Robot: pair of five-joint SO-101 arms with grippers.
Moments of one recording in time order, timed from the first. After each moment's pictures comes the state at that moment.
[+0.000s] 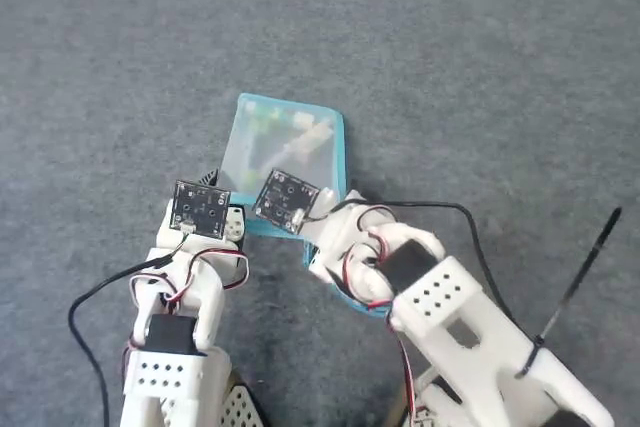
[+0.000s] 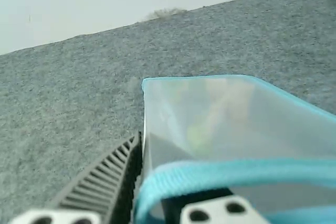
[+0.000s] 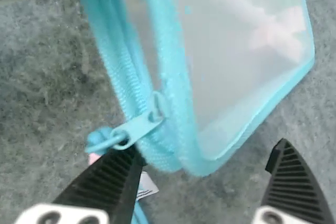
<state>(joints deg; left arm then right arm) -2.1 -87.6 94.7 30.0 -5.4 -41.3 -38.2 52.3 49.4 26.4</state>
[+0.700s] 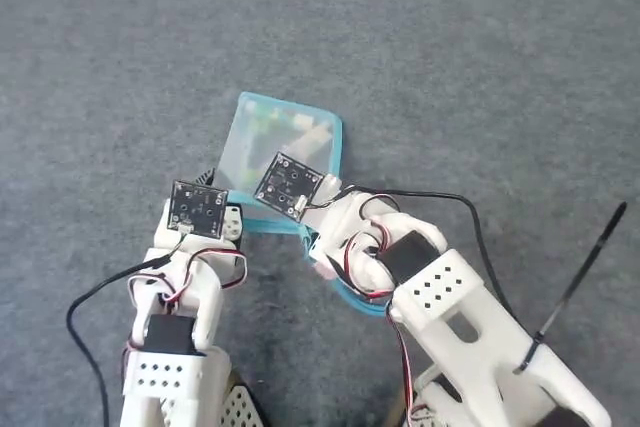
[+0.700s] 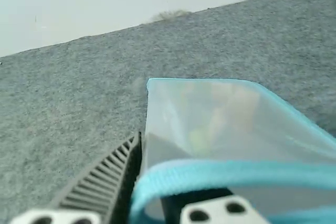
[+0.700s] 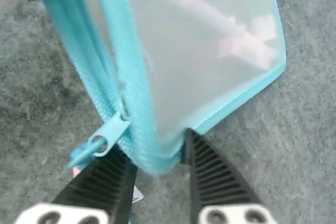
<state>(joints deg) -2.5 -87.6 94.7 30.0 -5.4 -40.2 -37.7 51.0 47.4 26.5</state>
